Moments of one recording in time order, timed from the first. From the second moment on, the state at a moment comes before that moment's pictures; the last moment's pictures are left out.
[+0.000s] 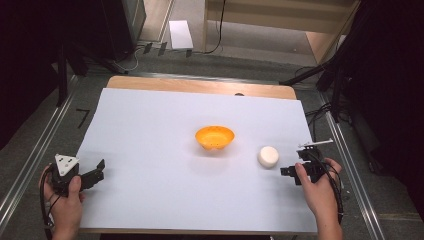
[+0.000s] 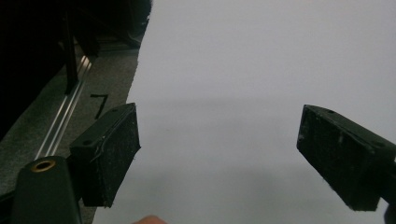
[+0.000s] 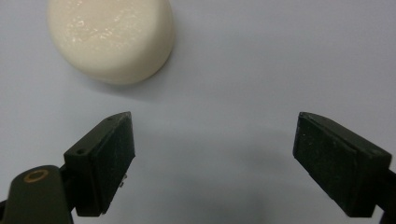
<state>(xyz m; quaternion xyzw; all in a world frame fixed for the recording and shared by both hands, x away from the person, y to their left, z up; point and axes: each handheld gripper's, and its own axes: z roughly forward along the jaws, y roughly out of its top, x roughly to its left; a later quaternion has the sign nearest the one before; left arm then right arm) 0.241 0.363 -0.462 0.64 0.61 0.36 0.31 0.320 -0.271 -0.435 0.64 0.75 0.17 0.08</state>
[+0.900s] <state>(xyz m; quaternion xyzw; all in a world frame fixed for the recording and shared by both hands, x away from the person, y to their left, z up) 0.242 0.362 -0.463 0.64 0.61 0.35 0.31 0.366 -0.223 -0.420 0.63 0.76 0.14 0.02</state>
